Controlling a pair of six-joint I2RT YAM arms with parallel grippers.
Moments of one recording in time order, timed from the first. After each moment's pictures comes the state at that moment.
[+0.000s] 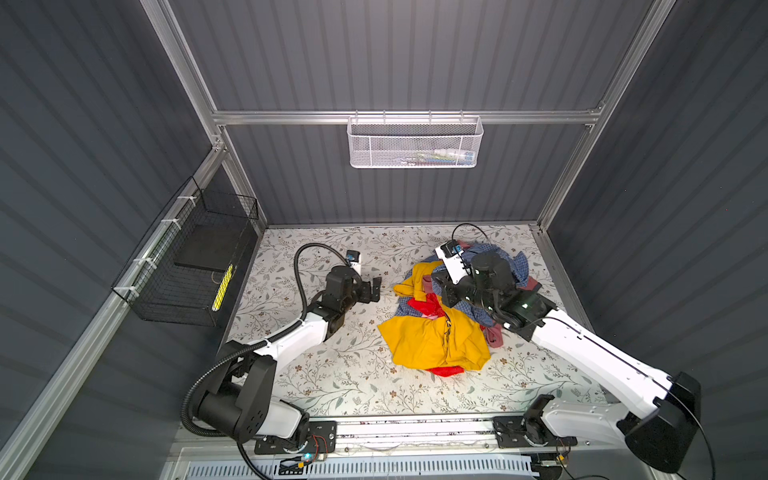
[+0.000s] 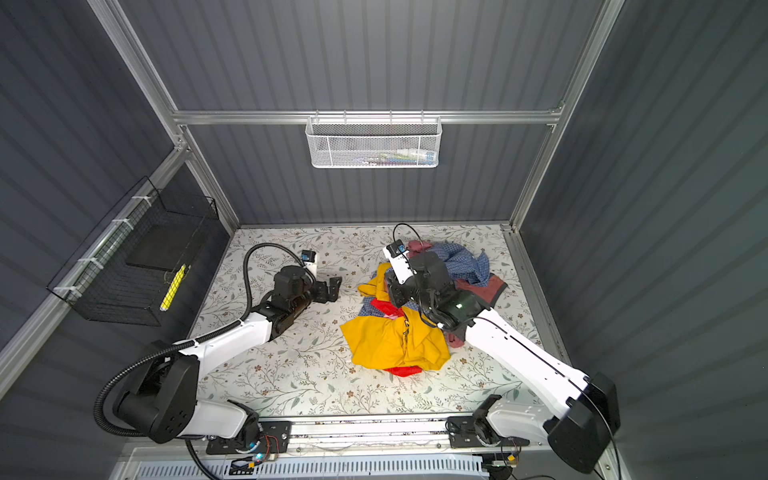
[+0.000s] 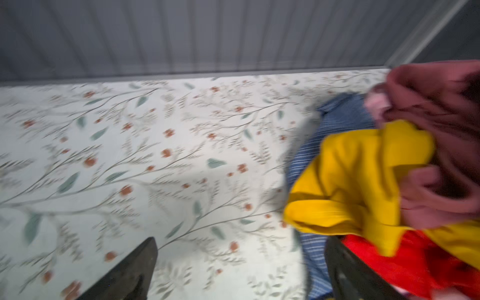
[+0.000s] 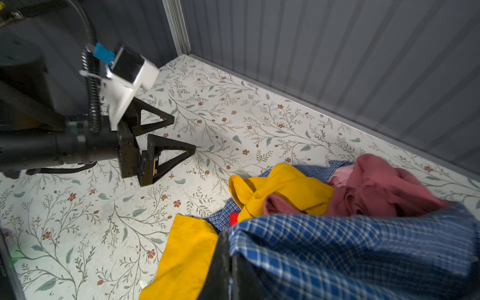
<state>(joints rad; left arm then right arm) -0.51 1.43 0.78 0.22 0.00 -0.17 0.69 1.23 1.06 -0.30 -0.02 0.04</state>
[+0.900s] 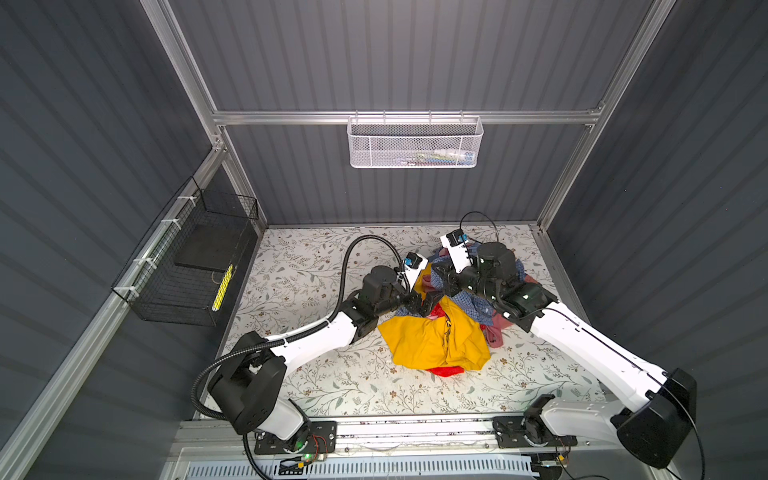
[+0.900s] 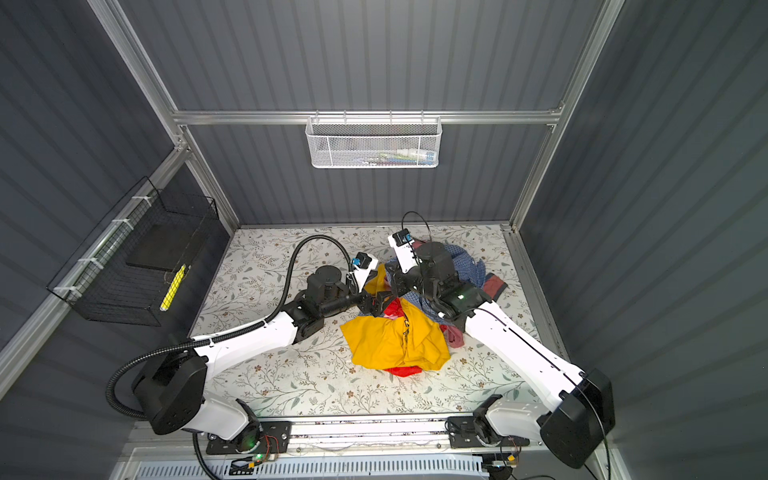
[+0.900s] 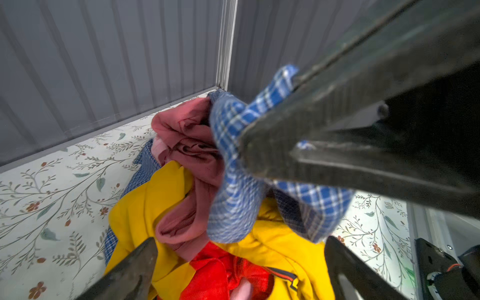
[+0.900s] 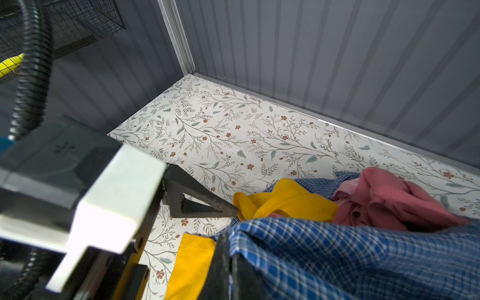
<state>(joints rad) -0.78 1.52 0.95 0.31 0.26 -0.10 0.61 1.25 1.10 -0.26 -0.13 0.09</state>
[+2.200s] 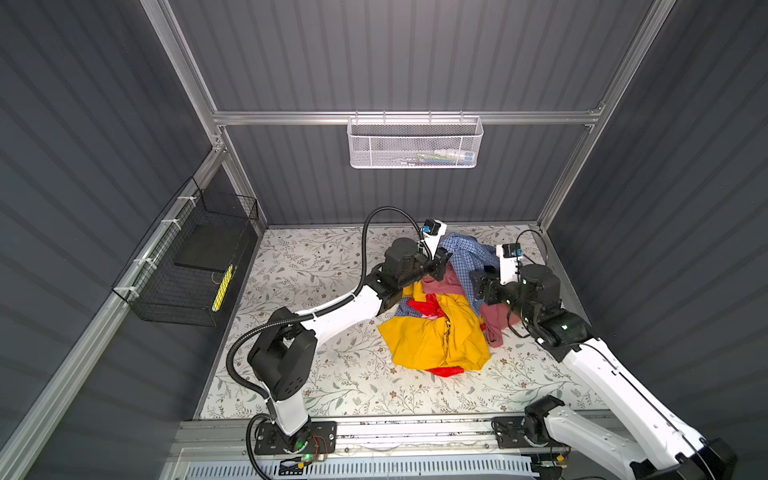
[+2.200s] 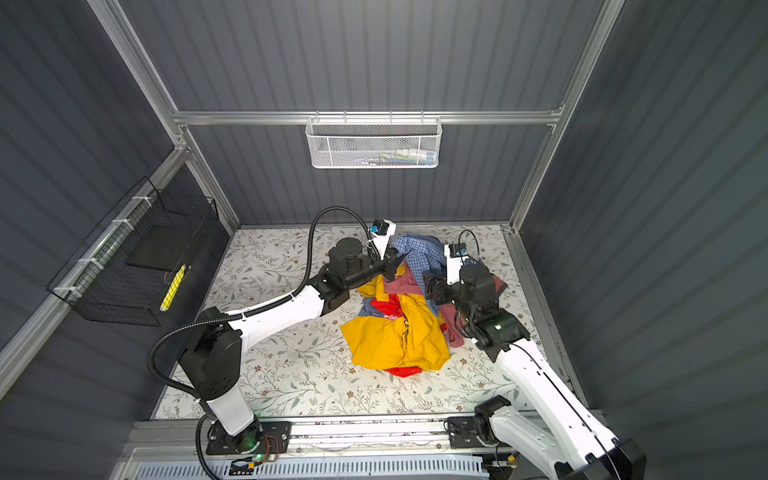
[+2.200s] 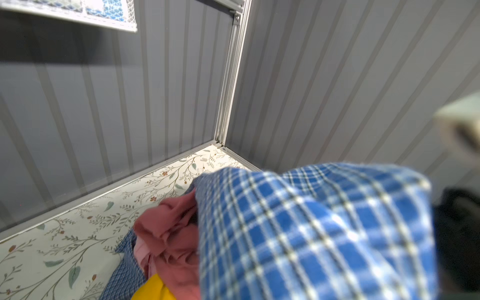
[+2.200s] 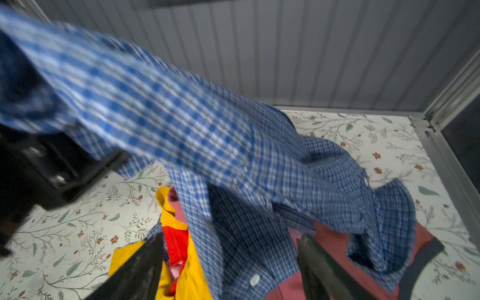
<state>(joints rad) -0.80 1.76 1.37 0.33 0.21 -0.20 0.38 0.92 0.81 -0.28 0.07 0.18</state>
